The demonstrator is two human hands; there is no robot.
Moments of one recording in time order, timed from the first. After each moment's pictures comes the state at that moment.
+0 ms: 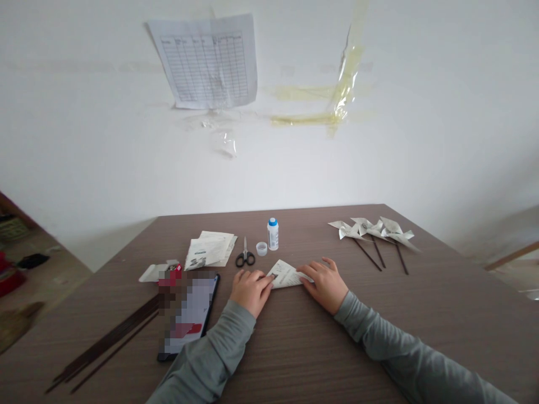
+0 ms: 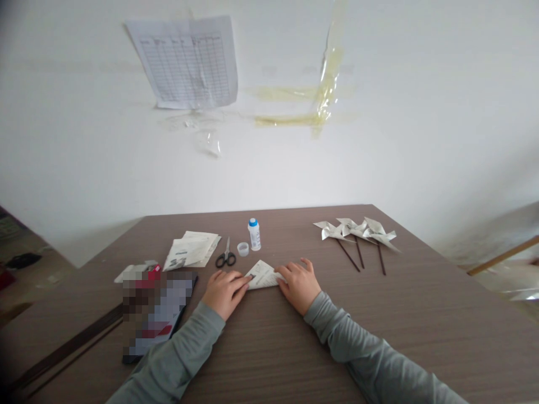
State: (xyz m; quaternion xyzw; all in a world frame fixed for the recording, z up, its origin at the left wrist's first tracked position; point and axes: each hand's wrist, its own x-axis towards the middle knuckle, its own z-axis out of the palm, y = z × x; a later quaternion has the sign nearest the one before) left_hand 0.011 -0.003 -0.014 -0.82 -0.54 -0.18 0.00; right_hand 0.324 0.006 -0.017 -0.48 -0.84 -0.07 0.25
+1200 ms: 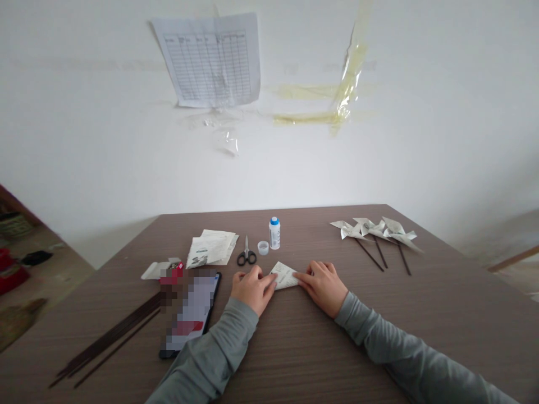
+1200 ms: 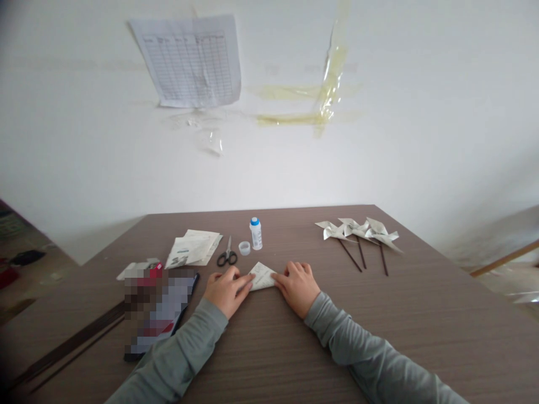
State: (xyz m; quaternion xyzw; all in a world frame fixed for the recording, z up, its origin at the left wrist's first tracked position) left_hand 0.025 -0.016 0.004 -0.79 -0.58 -0.18 -0.01; right_hand 0.317 0.001 -0.018 -0.46 -0.86 -0.10 0.21
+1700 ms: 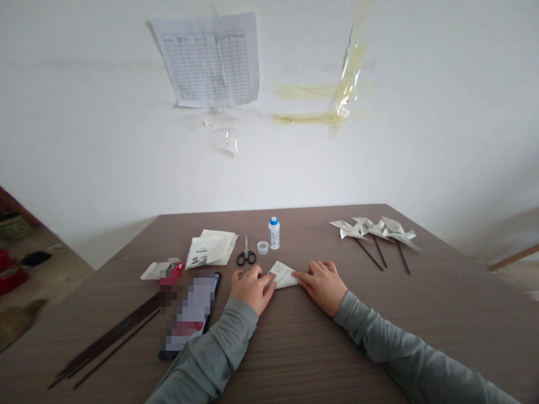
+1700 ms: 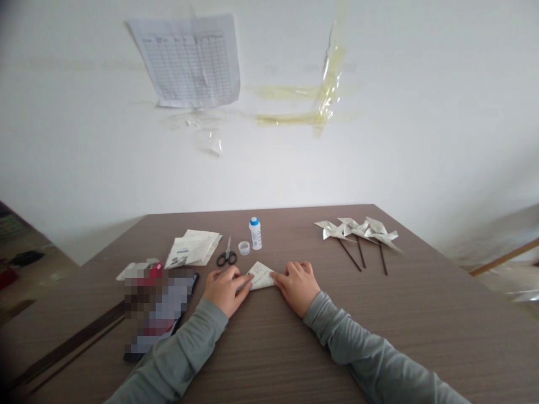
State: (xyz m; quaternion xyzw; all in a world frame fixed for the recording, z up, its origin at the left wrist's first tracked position) left_hand 0.036 -0.026 0.010 -0.78 -0.59 -0.19 0.00; right_hand 0.315 0.000 -0.019 -0.47 -0.85 -0.11 0.20
